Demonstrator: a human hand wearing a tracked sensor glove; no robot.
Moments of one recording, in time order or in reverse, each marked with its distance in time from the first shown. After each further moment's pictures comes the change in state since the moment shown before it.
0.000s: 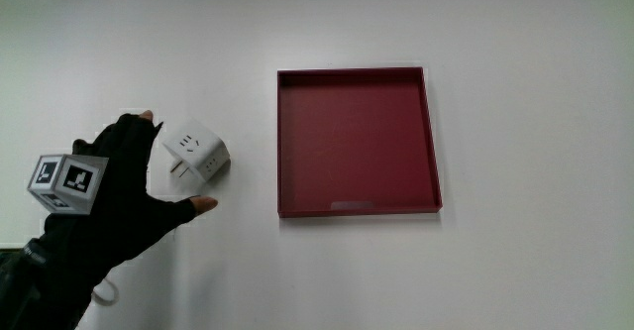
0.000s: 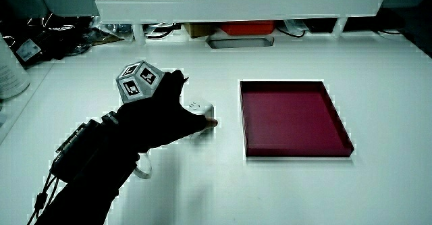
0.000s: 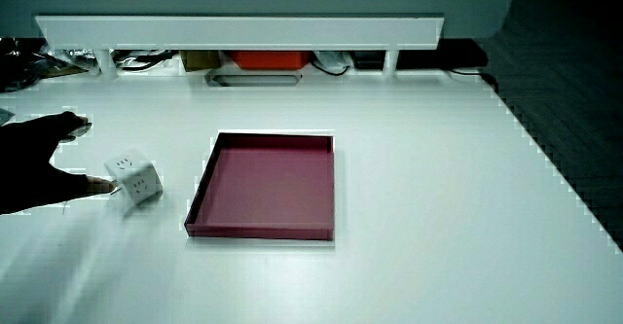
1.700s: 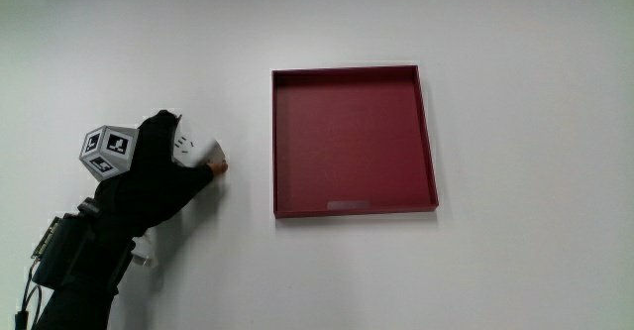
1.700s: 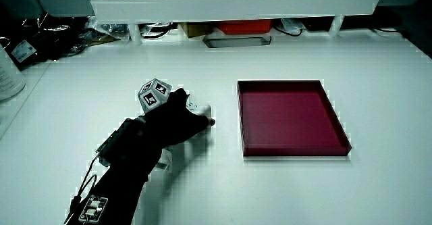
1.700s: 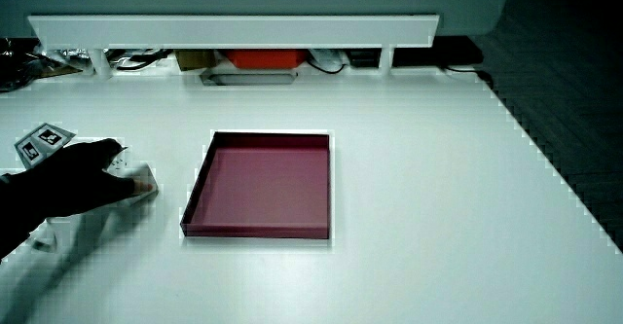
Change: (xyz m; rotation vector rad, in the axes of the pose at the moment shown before) arm -0.062 0.069 -0.068 -0.065 -0.114 0.170
